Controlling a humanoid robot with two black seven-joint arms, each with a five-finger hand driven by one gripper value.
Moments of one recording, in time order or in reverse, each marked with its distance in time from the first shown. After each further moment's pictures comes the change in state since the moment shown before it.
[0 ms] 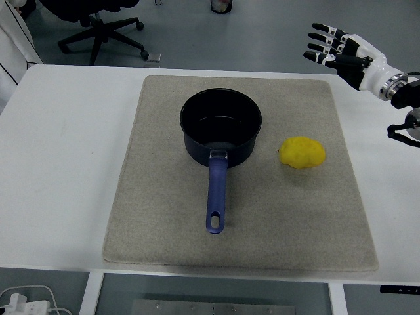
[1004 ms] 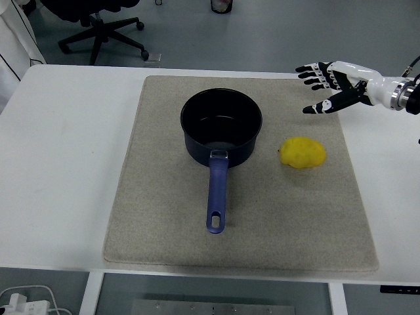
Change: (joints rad) left arm 0.000 0.000 0.000 0.000 0.000 0.000 0.000; right arm 0.080 -0.154 -0.201 0.187 -0.452 0.043 0.007
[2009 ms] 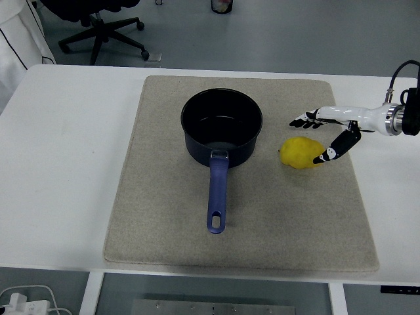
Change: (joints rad) left arm 0.000 0.000 0.000 0.000 0.000 0.000 0.000; right arm -0.002 -0.055 -0.068 0.138 -0.434 0.054 0.004
